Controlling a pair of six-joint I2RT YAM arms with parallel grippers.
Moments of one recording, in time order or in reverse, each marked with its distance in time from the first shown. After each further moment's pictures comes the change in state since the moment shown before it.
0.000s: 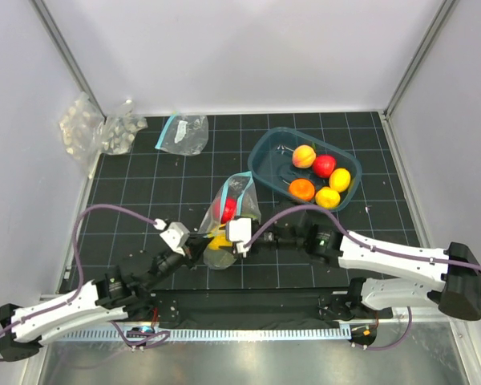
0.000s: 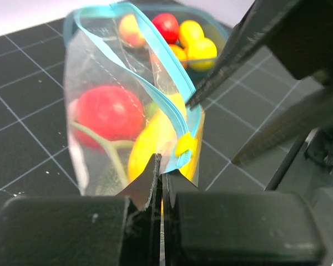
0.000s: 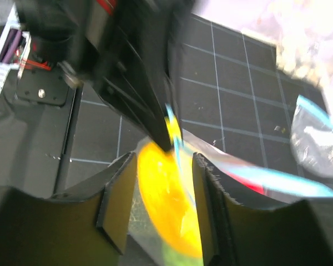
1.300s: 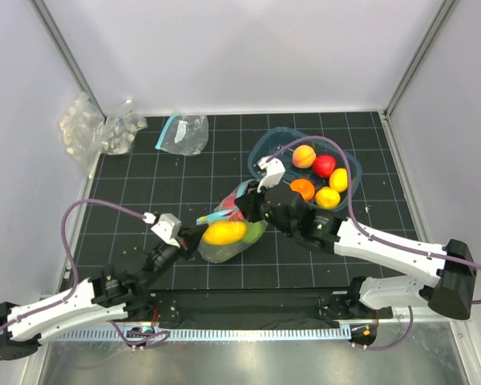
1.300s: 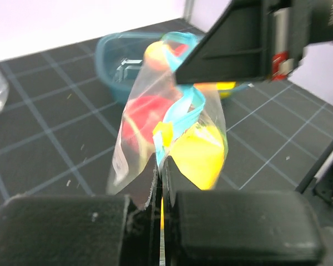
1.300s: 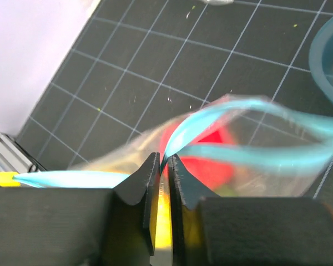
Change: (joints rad) left arm 0.000 0.100 0.102 0.052 -0.110 0.009; right arm -0.089 0.061 0.153 -0.194 0.657 1.011
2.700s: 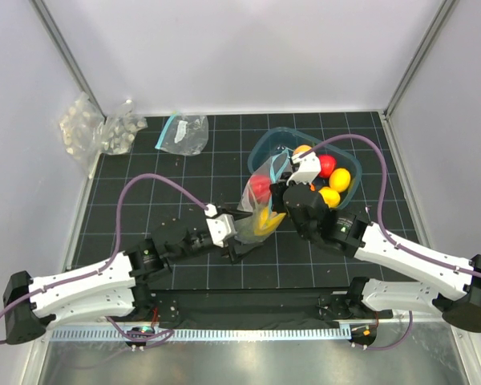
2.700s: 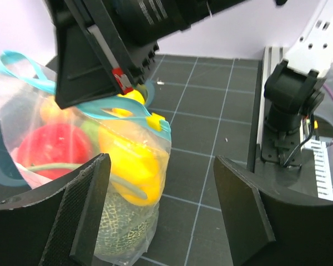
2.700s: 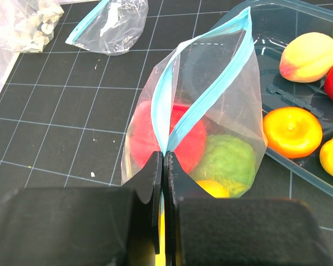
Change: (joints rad) left arm 0.054 0.478 0.219 0.238 0.588 0.235; right arm -0.018 -0.134 0.012 -0.195 0.352 0.011
